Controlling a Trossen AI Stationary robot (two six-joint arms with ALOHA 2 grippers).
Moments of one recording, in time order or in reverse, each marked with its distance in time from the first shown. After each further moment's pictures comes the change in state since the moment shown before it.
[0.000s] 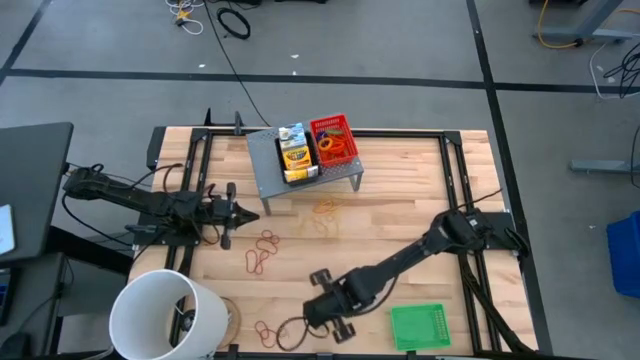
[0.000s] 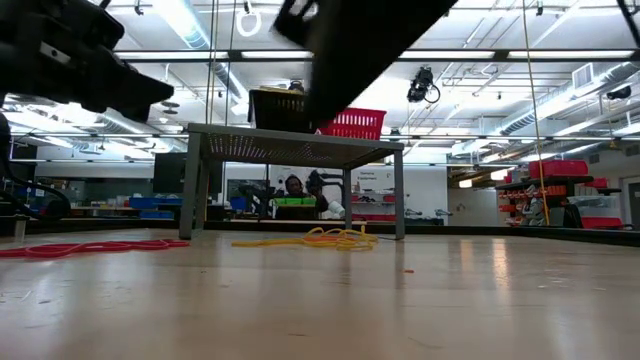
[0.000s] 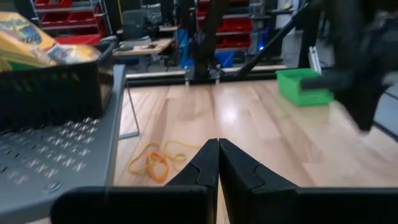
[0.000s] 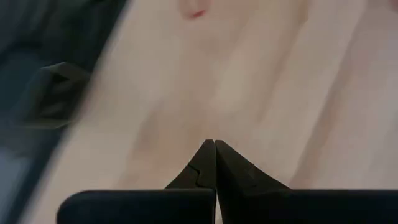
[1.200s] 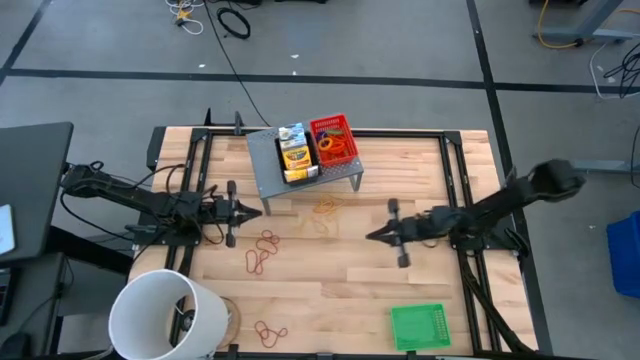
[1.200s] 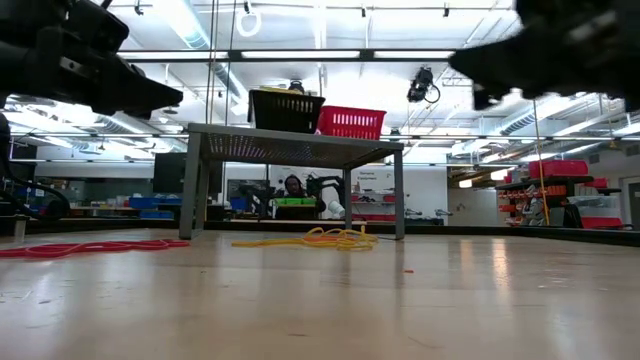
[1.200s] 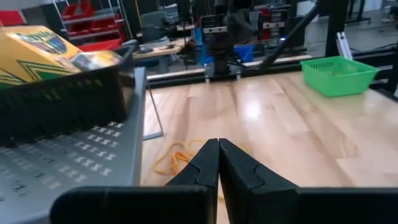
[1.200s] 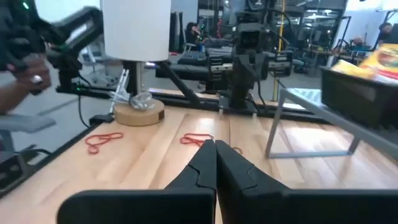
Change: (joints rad) left arm 0.001 0.088 0.000 0.087 -0.083 0.082; right arm -0.219 -1.058 -1.719 1.800 0.083 -0.127
